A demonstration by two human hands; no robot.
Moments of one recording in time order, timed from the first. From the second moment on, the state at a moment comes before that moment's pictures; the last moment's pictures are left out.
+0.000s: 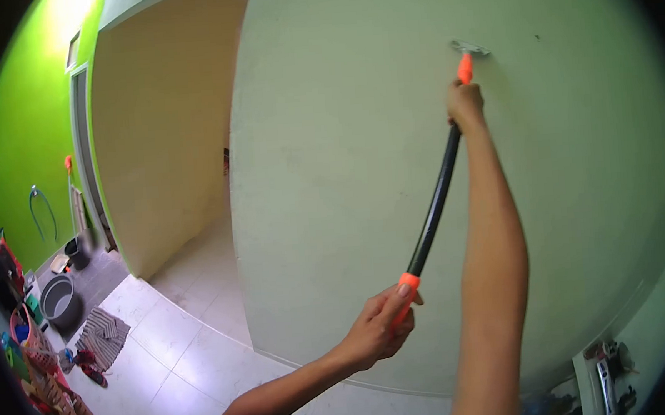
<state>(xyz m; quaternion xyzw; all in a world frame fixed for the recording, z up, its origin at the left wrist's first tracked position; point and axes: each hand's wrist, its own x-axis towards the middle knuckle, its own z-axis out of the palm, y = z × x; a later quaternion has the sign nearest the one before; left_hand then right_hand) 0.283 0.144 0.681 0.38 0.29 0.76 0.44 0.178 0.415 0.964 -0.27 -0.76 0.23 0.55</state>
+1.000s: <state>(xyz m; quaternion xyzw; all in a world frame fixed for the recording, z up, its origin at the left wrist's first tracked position) 0.343 0.131 0.636 0.35 0.29 0.73 0.51 0.231 0.411 0.893 -0.31 -0.79 0.25 0.47</state>
